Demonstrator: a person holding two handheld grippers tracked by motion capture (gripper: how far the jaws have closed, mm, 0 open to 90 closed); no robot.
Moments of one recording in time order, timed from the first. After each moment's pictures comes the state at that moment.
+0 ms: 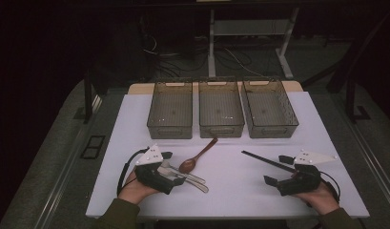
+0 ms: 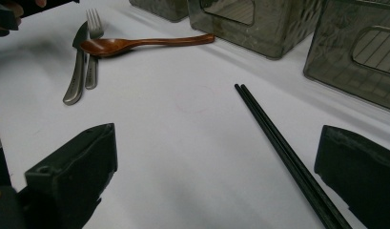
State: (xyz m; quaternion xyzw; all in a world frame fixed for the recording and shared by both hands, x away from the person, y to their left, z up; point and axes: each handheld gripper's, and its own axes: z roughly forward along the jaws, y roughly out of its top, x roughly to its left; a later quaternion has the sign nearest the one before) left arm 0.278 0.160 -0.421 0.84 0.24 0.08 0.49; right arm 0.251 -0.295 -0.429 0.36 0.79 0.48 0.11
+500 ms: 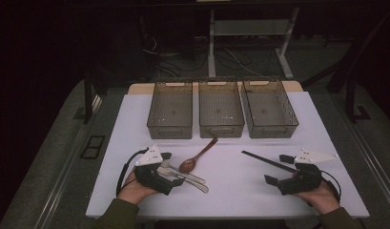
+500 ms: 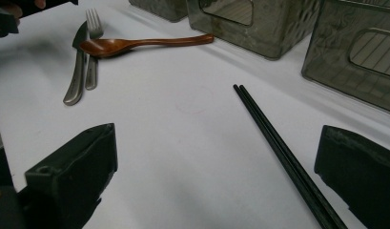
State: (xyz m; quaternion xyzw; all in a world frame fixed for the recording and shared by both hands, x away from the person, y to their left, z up) left arm 0.277 0.162 -0.422 0.84 0.24 0.08 0.48; right arm 0.253 -0.296 -0.425 0.36 0.80 0.47 0.11
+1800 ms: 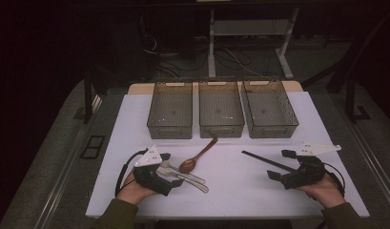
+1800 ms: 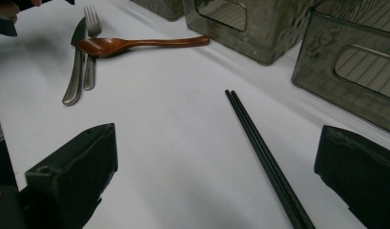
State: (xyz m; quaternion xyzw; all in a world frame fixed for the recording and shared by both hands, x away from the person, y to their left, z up) left arm 0.275 0.164 -0.422 0.84 0.24 0.08 0.48; right arm 0.265 -0.301 -0.408 0.36 0.81 0.45 0.10
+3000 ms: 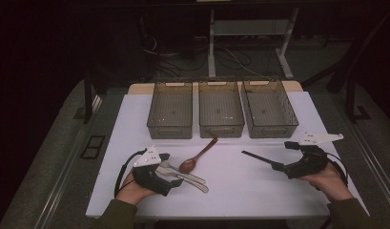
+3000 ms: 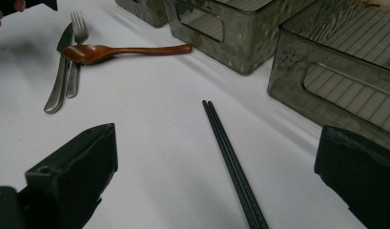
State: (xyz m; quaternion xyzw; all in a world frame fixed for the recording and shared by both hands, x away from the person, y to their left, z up) left arm 0.274 0.166 -0.421 0.84 0.24 0.08 0.48; right arm 0.288 -0.313 -0.398 0.36 0.81 0.45 0.11
